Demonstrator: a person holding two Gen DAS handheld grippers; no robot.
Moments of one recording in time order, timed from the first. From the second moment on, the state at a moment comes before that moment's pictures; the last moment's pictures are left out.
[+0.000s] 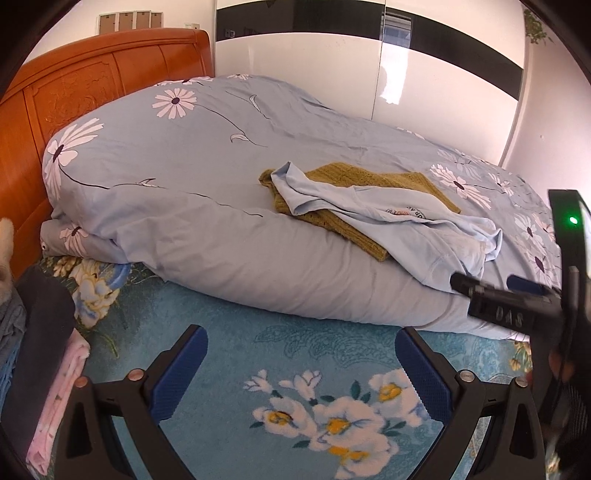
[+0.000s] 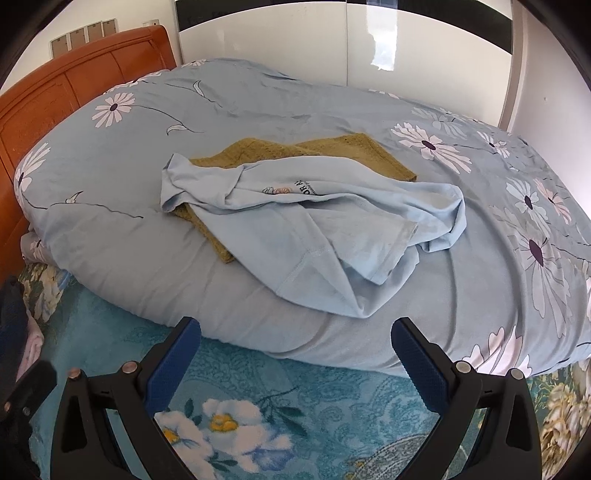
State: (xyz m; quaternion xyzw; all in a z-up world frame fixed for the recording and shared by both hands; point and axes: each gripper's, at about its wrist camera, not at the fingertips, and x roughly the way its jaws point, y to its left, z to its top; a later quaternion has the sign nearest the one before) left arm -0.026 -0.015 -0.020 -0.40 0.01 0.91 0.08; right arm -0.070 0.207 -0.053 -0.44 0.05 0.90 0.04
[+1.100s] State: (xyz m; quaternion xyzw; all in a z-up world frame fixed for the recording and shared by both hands) left arm 0.060 -0.123 -0.052 -0.44 -0.22 0.87 0.03; right arm -0.088 0.227 -0.004 -0.42 0.12 0.90 -0.04
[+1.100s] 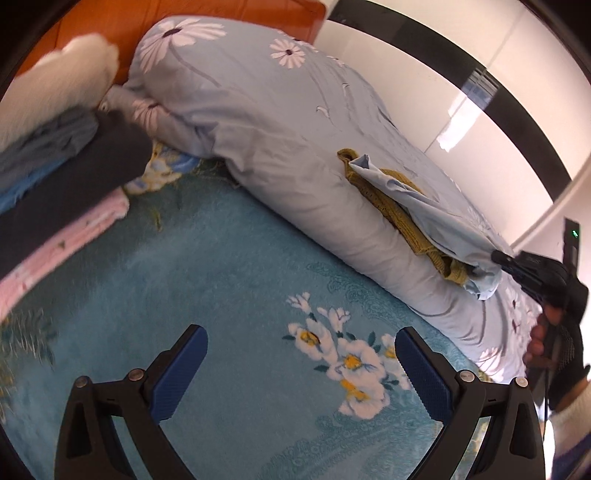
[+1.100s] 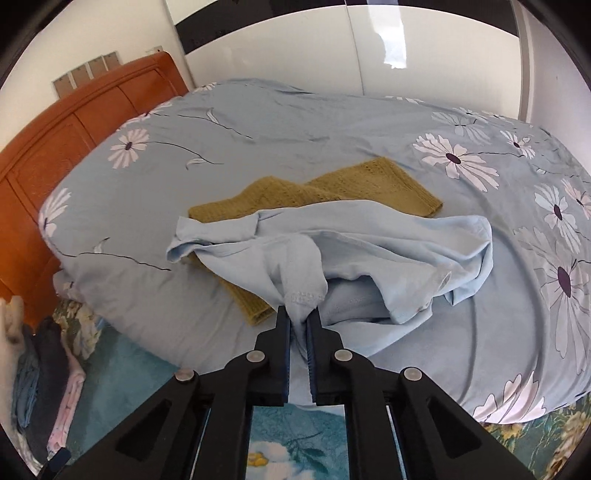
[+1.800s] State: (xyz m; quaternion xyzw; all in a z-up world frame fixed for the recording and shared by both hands) left arm 0.124 -0.089 -0.063 -0.47 -0.22 0.85 0.07; right arm 0.096 0.224 -0.037 -0.47 0.13 0.87 -0.09
